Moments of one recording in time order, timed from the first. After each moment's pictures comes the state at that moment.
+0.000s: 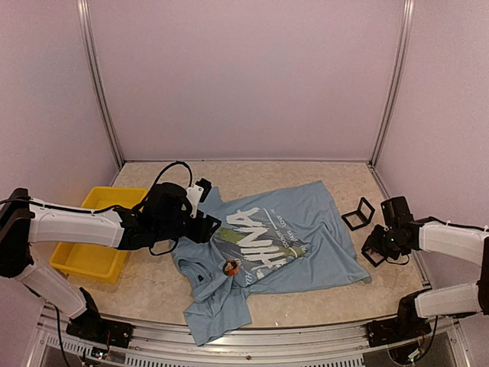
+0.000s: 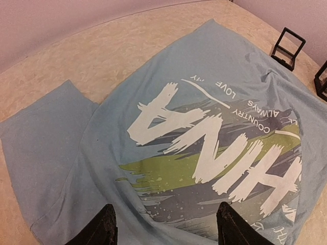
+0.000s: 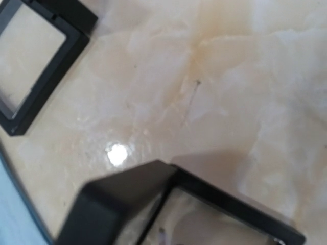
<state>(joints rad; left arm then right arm) -0.83 1.46 0.77 0.13 -0.15 -0.17 0.16 1.15 0.47 -0.33 0.20 0.70</state>
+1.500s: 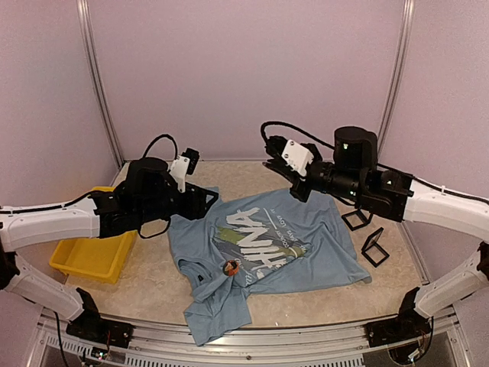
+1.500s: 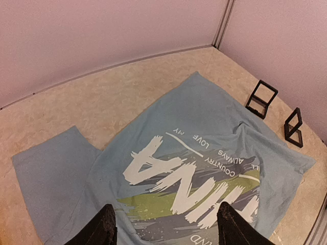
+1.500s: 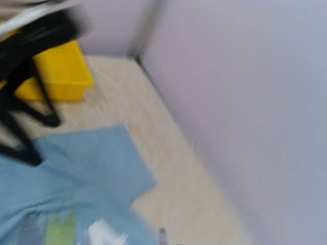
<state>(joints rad) -0.83 1.33 0.87 0.03 -0.15 -0.21 0.87 1.30 1.16 -0.06 -0.01 -0.50</state>
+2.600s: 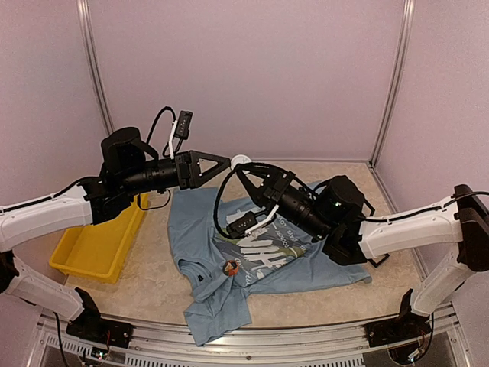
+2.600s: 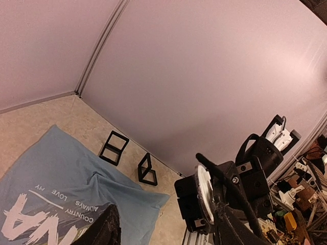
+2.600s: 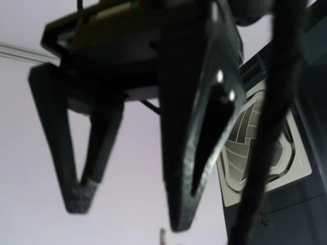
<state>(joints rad) -0.75 1.28 0.99 0.30 0.50 -0.55 1.10 1.54 0.87 1.07 0.01 -1.98</state>
